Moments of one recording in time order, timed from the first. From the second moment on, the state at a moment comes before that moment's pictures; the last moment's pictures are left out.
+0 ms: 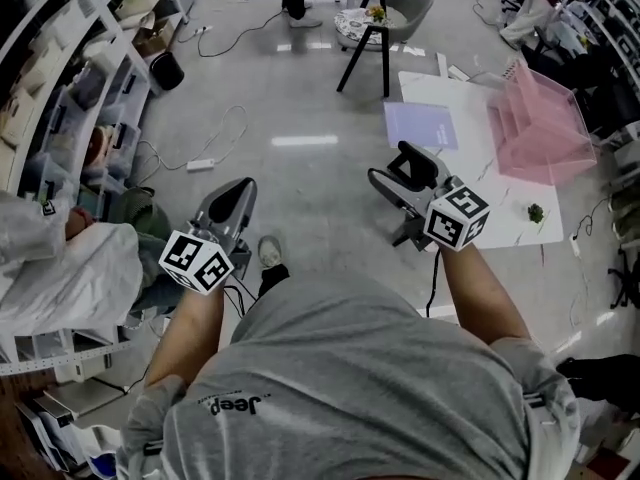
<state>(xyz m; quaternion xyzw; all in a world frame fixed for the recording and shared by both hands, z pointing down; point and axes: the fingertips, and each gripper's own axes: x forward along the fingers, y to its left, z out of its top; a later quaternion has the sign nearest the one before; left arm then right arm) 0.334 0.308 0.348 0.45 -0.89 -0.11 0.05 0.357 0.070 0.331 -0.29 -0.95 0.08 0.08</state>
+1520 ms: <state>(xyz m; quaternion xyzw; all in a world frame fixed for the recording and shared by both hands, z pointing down) -0.264 0.212 0.351 0.51 -0.85 -0.08 0.08 -0.253 0.022 0.356 -0.29 -0.94 0.13 0.10</state>
